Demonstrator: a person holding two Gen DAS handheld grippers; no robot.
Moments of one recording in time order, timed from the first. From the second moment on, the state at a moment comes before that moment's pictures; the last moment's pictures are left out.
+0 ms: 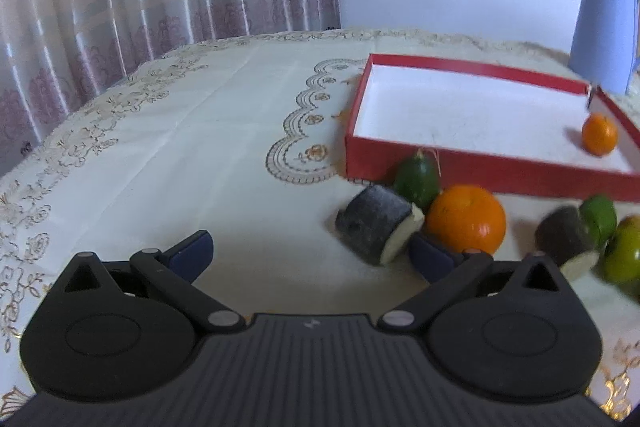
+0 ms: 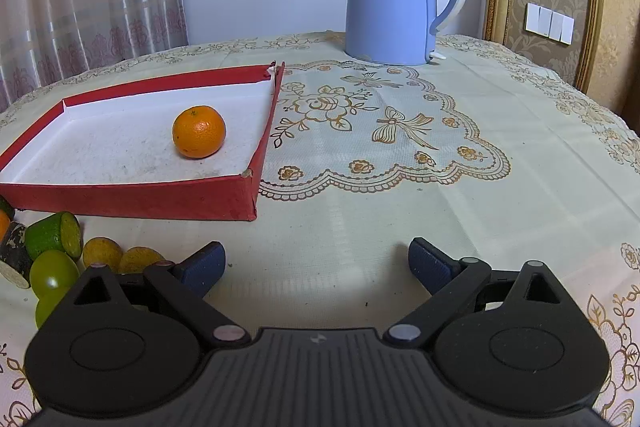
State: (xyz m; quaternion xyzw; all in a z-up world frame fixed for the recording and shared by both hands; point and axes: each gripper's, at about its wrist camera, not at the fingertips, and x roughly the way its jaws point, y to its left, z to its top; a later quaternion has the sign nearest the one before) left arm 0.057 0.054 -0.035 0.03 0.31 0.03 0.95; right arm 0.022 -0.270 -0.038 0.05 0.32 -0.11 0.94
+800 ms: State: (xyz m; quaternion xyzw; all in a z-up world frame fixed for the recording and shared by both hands) left arm 0.051 0.057 -0.033 0.04 0.29 -0.11 0.95; right arm 0.022 -0.270 -0.038 0.05 0.32 -0.11 0.94
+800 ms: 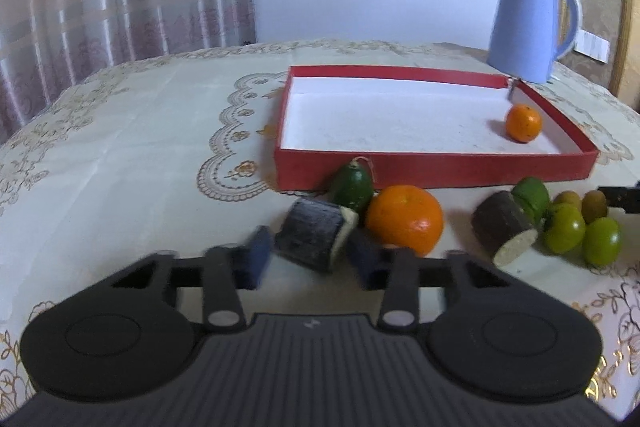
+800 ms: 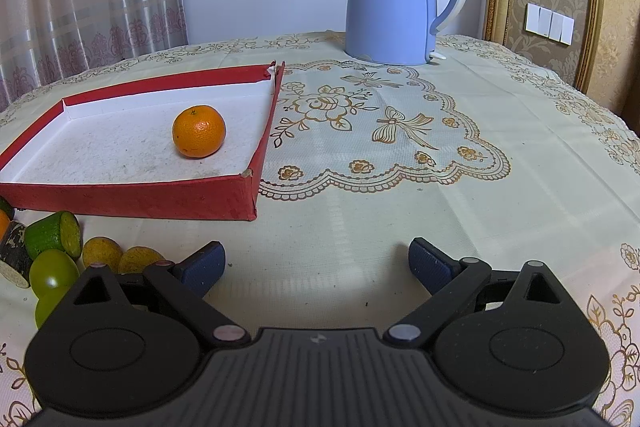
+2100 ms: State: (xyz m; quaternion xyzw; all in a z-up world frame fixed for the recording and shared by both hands) left arm 0.187 0.014 -0.013 0.06 0.31 -0.08 0.94; right arm 0.022 -0.270 -0.038 0.05 0.32 -0.11 0.94
